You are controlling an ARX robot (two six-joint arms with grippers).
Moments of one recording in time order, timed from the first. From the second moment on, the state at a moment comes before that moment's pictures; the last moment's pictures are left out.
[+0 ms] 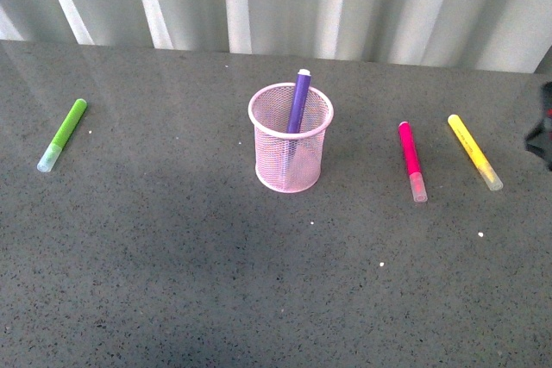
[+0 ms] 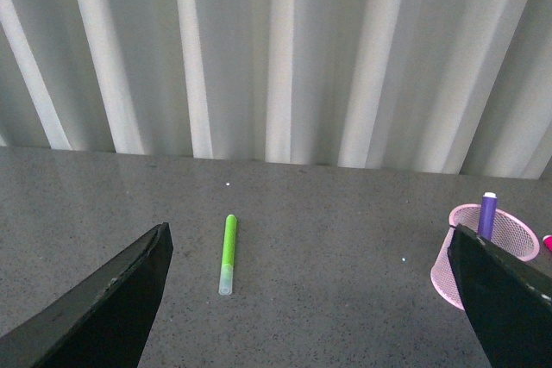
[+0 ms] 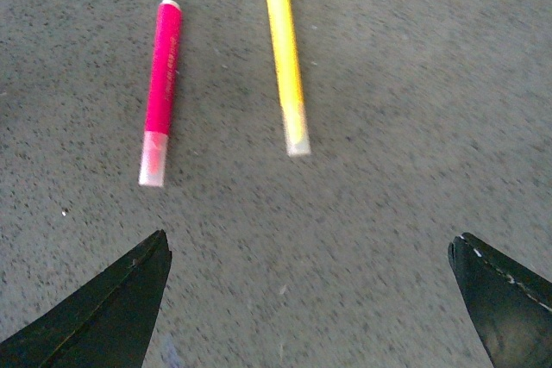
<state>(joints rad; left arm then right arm) 0.00 0.00 0.02 0.00 0.00 0.00 0.08 1.58 0.70 0.01 0.07 0.02</state>
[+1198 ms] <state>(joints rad) 0.00 0.00 0.02 0.00 0.00 0.00 0.21 2.29 1.36 -0.08 0.08 0.24</state>
